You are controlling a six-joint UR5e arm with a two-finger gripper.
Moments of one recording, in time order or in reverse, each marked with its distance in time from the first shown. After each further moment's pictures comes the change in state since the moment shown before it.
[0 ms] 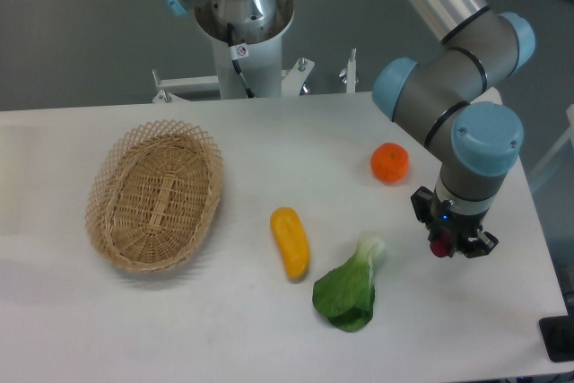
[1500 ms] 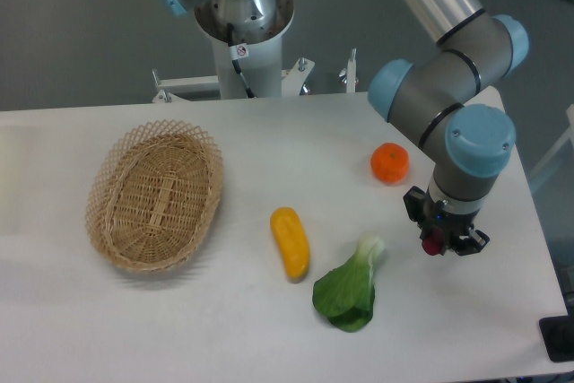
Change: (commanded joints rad) arm 0.000 0.066 -0.171 0.115 -0.014 -0.014
